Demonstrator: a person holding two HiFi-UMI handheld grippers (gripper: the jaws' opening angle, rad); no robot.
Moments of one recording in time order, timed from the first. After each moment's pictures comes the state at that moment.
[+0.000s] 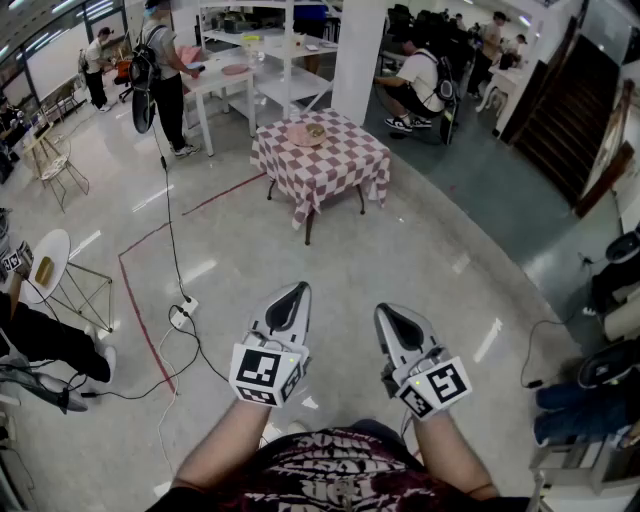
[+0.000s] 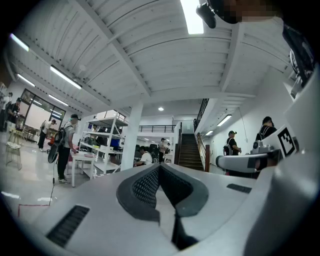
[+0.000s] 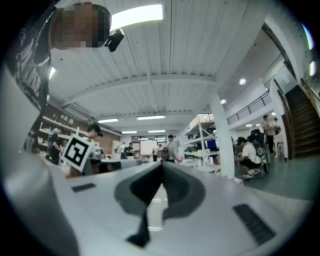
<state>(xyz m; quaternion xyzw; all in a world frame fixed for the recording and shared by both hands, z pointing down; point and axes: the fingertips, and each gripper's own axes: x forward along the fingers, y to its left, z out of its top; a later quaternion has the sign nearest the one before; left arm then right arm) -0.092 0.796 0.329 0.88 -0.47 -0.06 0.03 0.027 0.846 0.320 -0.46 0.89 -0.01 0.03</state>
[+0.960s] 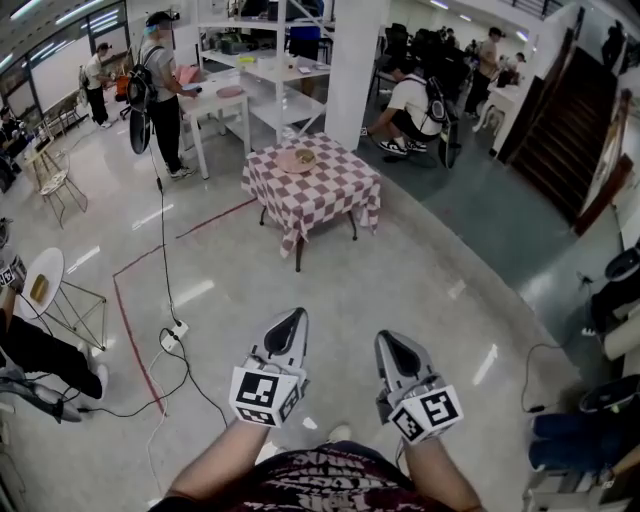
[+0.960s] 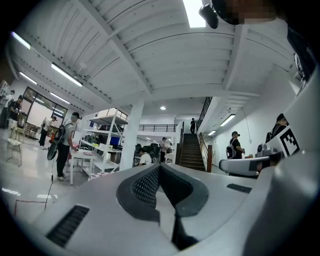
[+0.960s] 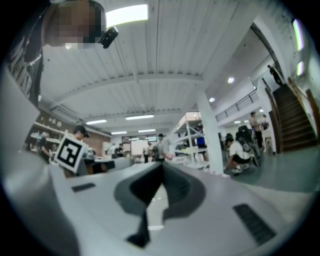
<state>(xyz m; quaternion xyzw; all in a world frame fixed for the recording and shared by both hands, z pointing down) -0.033 0.761 0.328 0.87 -0.48 -0.06 0.04 0.102 0.811 0.326 -0.49 0.87 -0.05 0.04</state>
